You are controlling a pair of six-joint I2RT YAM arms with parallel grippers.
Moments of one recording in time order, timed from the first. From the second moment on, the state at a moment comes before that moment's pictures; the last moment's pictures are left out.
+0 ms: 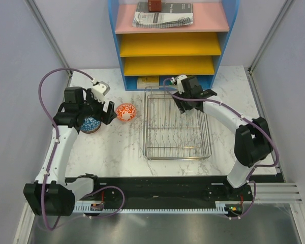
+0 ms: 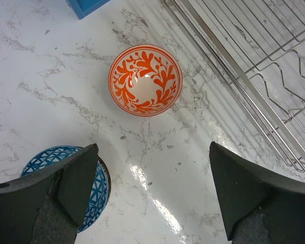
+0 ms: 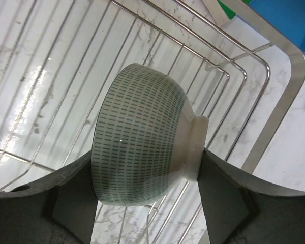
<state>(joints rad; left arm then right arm) -0.02 1.13 1.08 -0.62 0.48 0.39 0.45 1.72 1.36 -0.49 0.13 -0.12</state>
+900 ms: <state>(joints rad) 0.06 1.02 0.97 -0.63 0.47 0.39 0.59 2.00 1.43 -0.36 0.73 -0.47</state>
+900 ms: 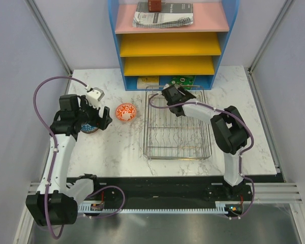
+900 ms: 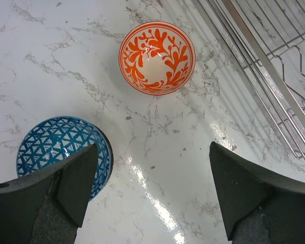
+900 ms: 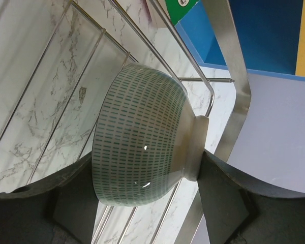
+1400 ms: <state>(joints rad) 0.10 1.00 0.95 -0.63 0.48 0.39 0.64 2.08 1.45 -0.31 0.83 -0.53</state>
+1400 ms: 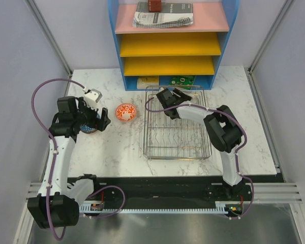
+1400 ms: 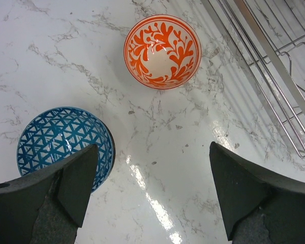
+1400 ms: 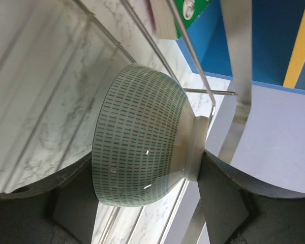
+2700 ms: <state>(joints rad) 0.12 0.97 0.94 -0.64 0.51 0.39 0.66 2.05 1.54 -0.54 0.54 -0.35</state>
